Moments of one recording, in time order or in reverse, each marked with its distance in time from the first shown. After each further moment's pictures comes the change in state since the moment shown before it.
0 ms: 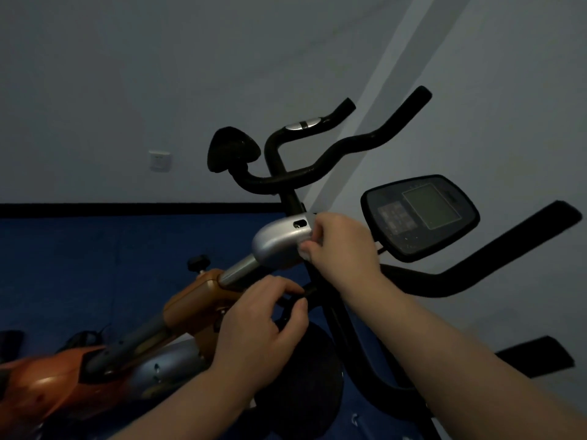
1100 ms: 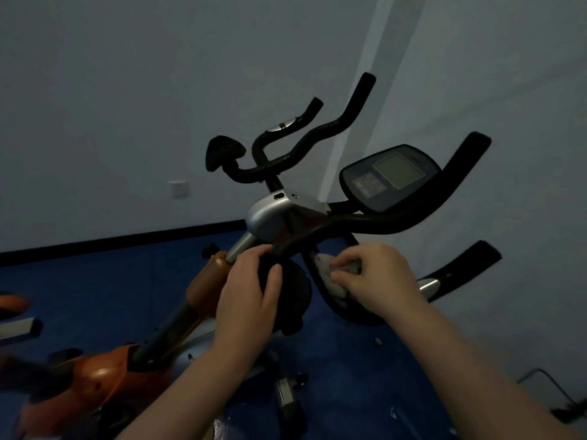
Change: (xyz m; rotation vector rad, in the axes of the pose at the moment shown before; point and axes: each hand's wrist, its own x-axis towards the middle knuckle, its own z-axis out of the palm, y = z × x) left_hand -0.057 0.027 0.008 0.084 0.139 -0.064; right_hand -0.140 0.058 -0.024 0.212 -0.011 0.101
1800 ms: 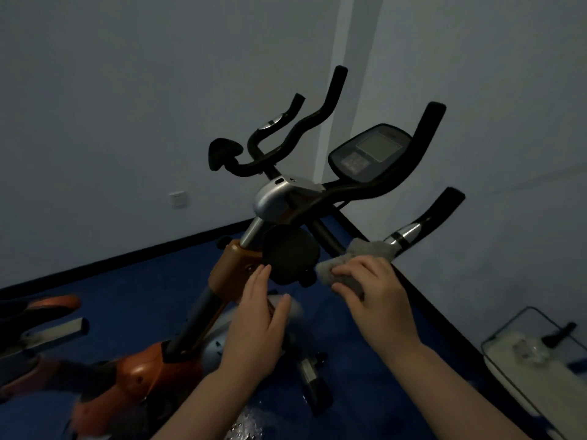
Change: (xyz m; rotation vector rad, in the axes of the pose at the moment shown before) left_hand -0.077 -0.018 -0.049 0.016 -0.315 -0.028; right_hand -0.116 -0.024 0.048 0.103 0.418 -0.158
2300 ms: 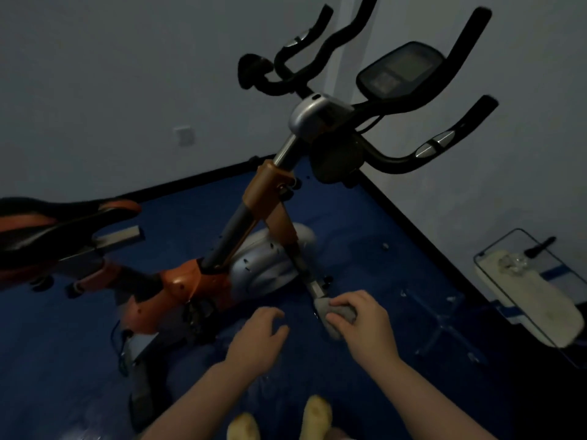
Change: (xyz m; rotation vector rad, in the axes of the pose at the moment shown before) left_hand -0.161 -0.143 -0.042 0.249 -0.415 -0.259; right_hand -0.190 -0.096 0.059 0.208 -0.329 0.557
